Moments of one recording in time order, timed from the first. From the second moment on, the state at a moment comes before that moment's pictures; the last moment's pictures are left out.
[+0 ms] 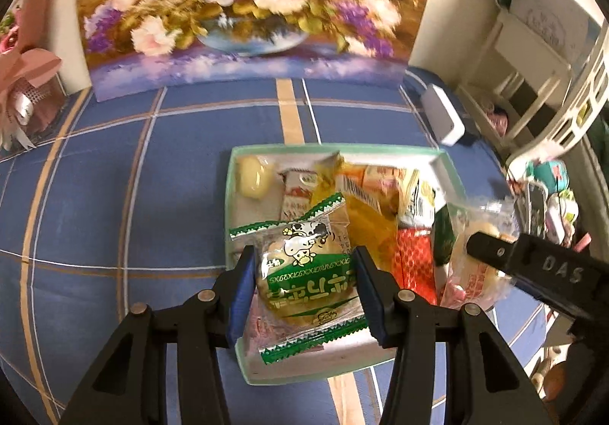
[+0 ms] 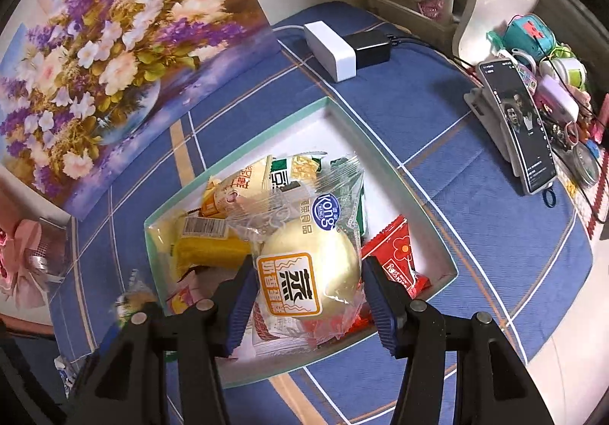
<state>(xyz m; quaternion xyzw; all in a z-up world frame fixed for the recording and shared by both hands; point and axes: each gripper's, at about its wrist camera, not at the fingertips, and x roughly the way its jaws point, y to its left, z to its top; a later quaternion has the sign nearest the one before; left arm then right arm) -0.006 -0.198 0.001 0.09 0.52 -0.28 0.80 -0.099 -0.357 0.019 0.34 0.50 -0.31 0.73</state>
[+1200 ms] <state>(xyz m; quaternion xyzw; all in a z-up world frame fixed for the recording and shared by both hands) -0.006 -0.214 -0.033 0.12 0.53 -0.28 0.79 -0.070 -0.345 -0.026 0.33 0.57 -0.28 0.70</state>
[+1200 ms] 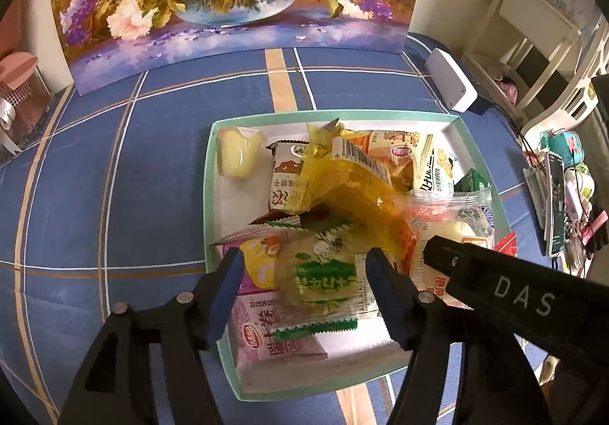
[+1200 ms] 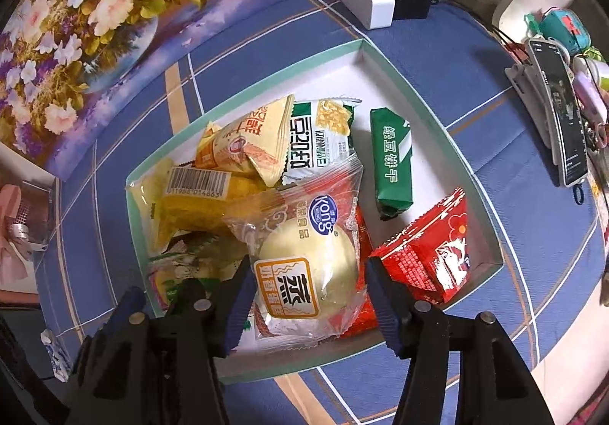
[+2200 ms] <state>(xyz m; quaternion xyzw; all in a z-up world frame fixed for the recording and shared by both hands) 0.050 -0.117 -0.018 0.06 0.53 -0.09 0.84 -0.048 -0.320 -0.001 0.27 0.57 -0.27 0.73</state>
